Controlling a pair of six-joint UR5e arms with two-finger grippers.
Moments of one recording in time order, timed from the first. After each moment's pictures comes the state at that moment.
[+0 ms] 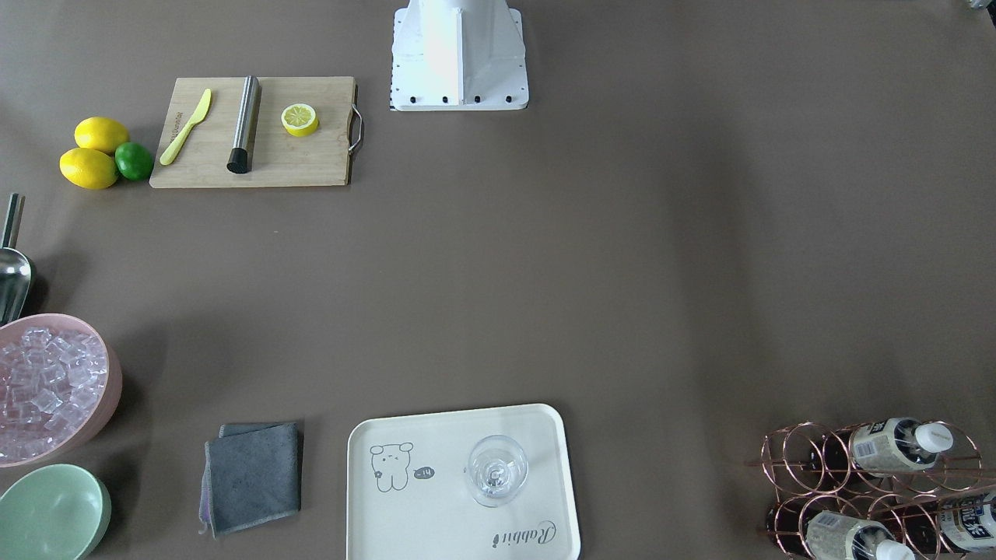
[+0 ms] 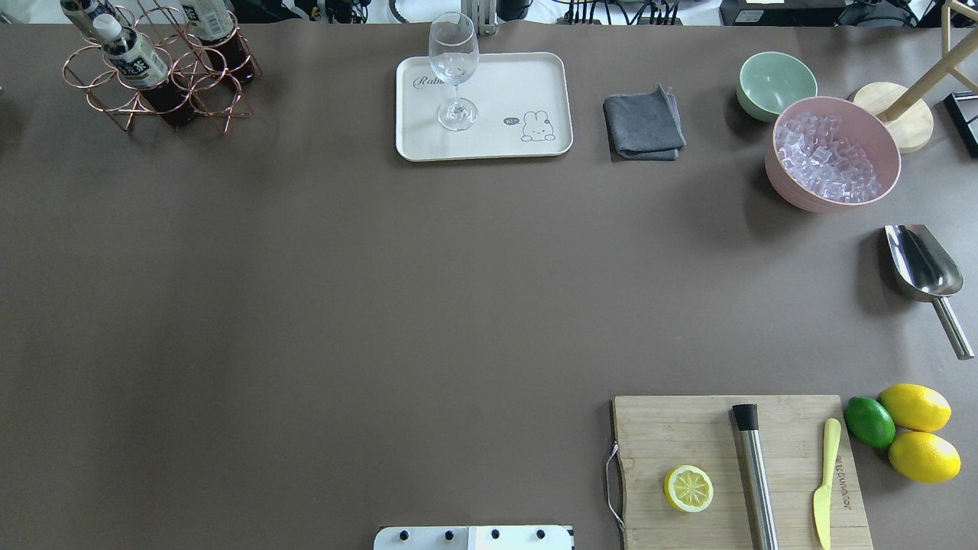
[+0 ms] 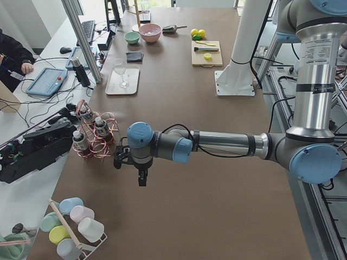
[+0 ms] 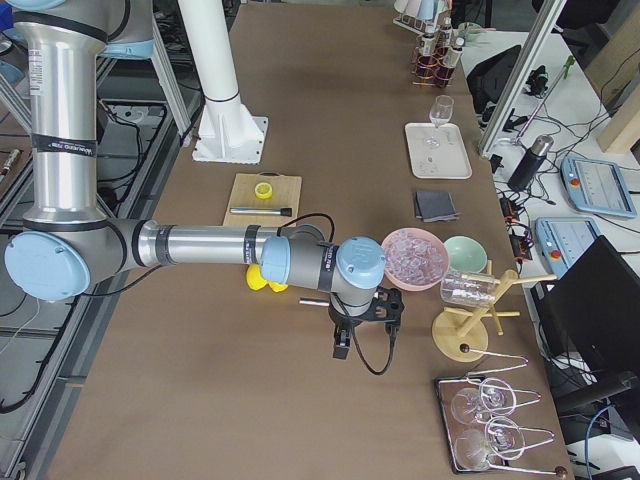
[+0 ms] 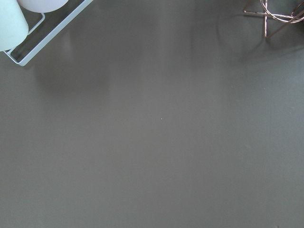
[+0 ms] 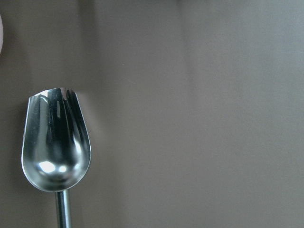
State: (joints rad) left arm -1.53 -1.57 -1.61 -1.73 -2.39 -0.22; right arm 1.61 -1.64 1.68 -1.71 2.33 -0.01
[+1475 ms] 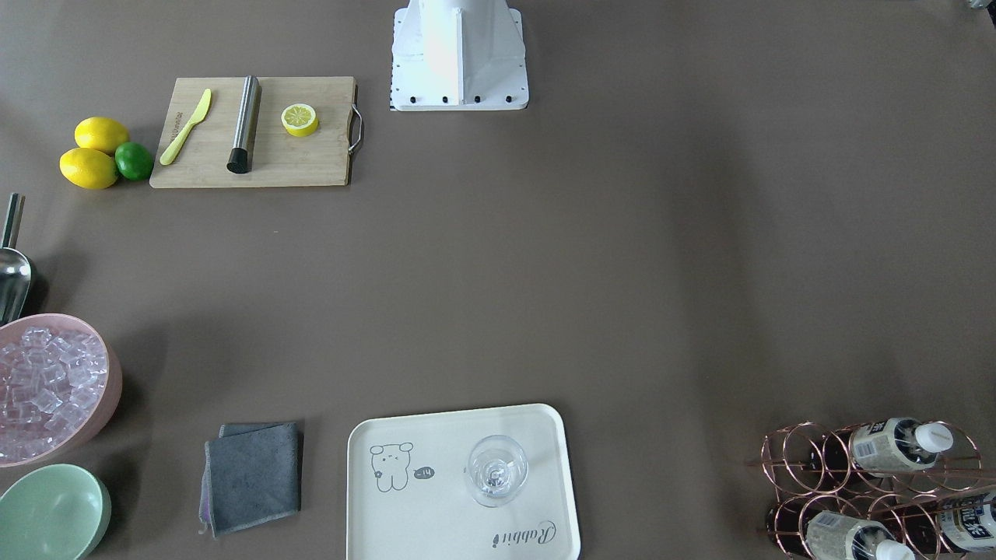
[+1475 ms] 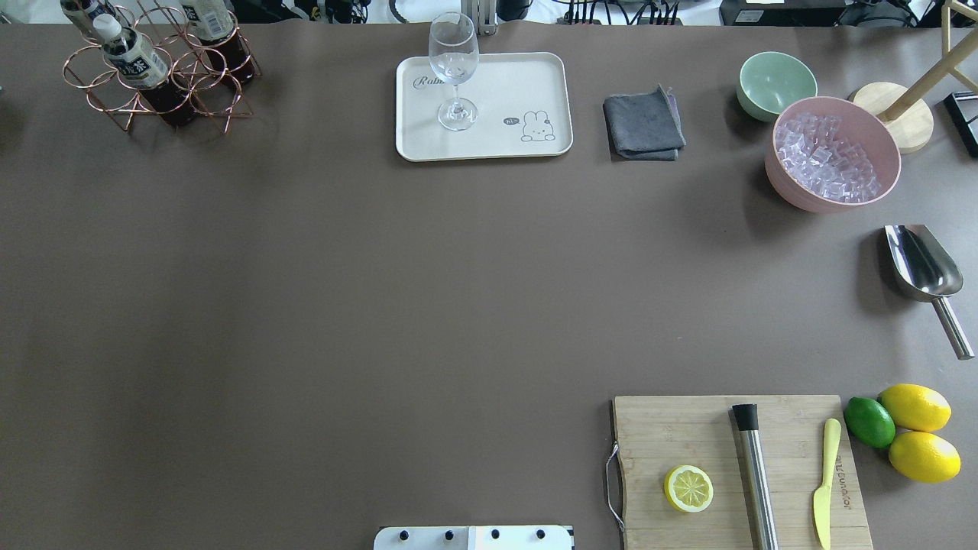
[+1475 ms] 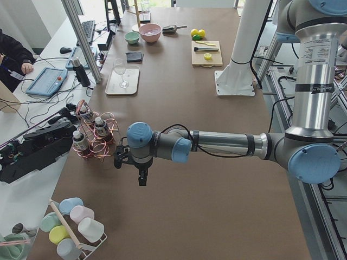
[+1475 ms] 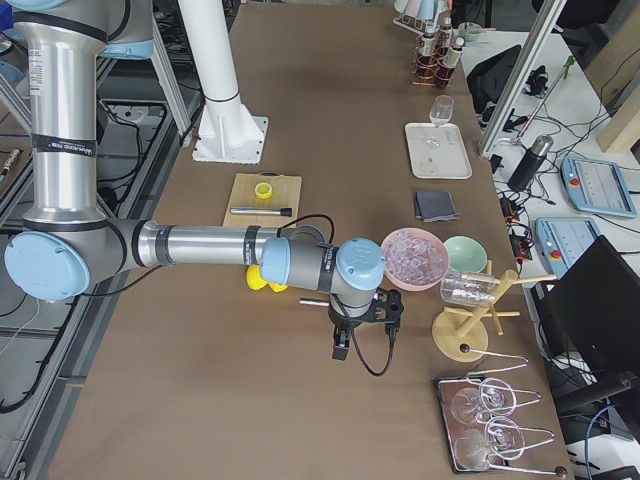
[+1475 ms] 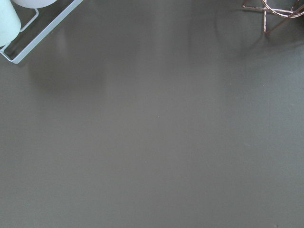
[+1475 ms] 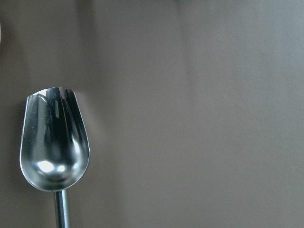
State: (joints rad) left arm -1.52 -1.58 -1.61 -1.73 -2.39 -0.22; right arm 1.61 -1.64 1.68 -1.72 2.33 -0.01
